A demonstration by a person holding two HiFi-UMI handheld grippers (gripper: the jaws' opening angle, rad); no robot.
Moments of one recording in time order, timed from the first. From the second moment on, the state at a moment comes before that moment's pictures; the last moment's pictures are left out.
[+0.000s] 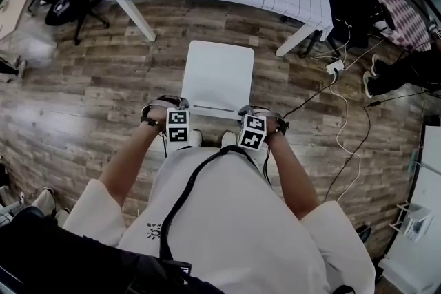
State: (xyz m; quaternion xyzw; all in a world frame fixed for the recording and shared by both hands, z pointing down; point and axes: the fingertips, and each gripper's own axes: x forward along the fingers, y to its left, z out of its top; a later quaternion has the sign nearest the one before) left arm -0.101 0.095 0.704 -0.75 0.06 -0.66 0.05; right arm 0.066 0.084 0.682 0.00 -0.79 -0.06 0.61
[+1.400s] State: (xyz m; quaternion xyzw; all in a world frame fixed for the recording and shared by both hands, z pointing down) left arm -0.095 0.013 0.708 -0.71 0.11 -0.70 0.01; right arm 0.076 0.006 0.680 -0.02 -0.83 -0.05 0.55
